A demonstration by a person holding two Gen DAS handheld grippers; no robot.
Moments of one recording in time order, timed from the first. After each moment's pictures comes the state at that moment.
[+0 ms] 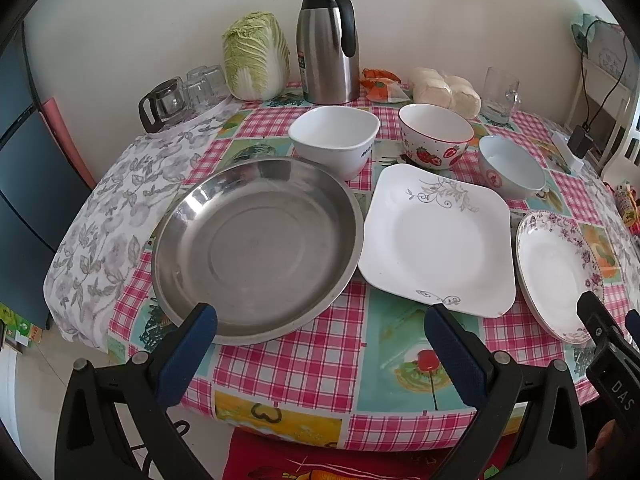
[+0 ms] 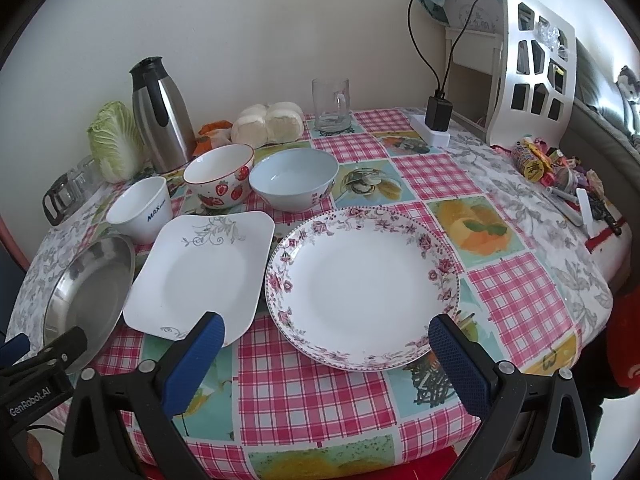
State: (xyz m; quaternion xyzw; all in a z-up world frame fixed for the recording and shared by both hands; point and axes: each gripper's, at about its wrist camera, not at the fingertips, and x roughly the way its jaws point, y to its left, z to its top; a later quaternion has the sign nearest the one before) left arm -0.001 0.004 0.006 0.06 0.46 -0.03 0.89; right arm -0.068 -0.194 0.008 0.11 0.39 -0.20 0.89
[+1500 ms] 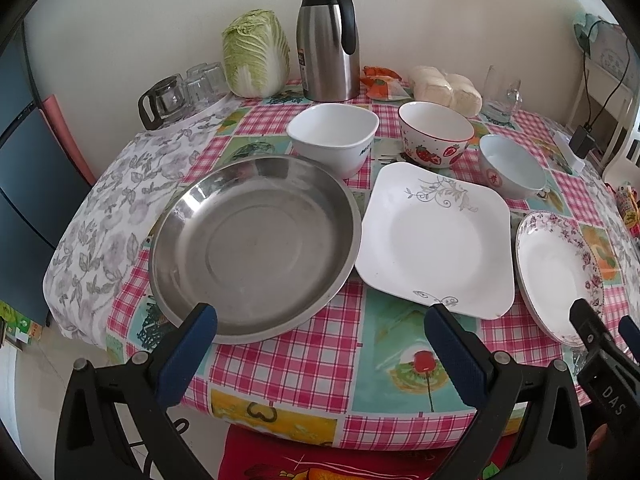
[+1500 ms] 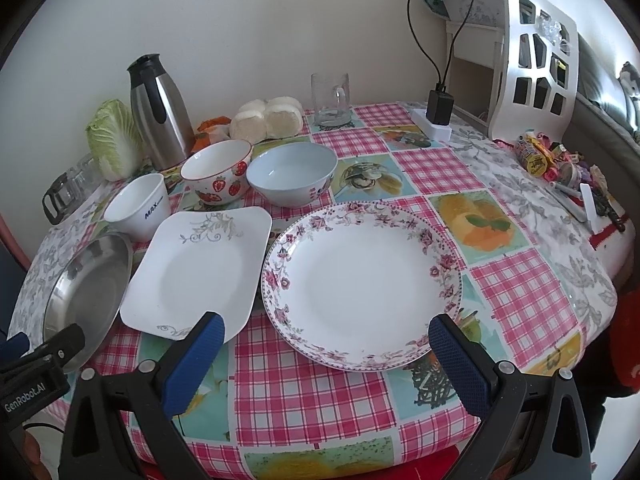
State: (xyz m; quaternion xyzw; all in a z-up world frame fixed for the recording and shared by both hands) left arm 0.002 0.000 0.004 0.06 0.47 -0.03 0.88; right arm -0.063 -0.200 0.001 0.12 0.40 -0.19 0.89
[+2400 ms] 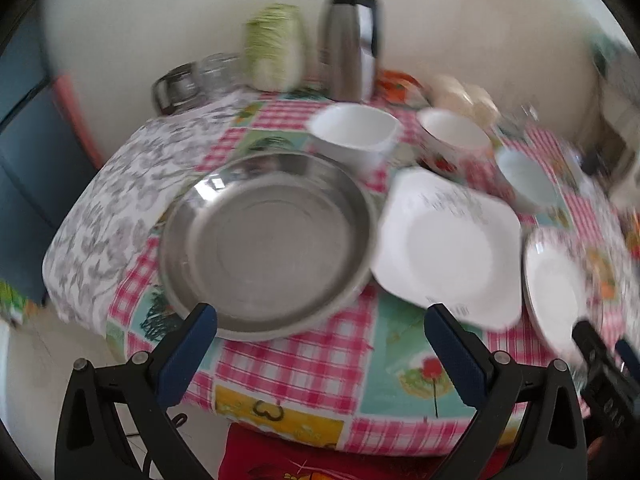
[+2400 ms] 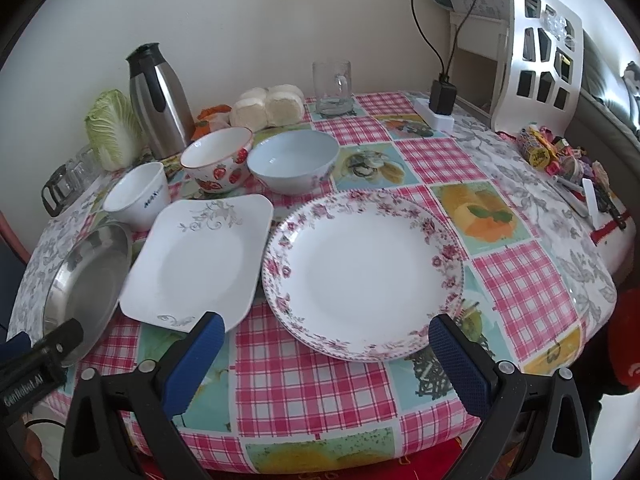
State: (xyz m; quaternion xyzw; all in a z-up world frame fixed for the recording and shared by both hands) left arm 0.006 0.026 0.007 0.00 0.46 0.01 0.89; right arm -0.062 -0.198 0.003 0.13 0.42 -0.19 0.88
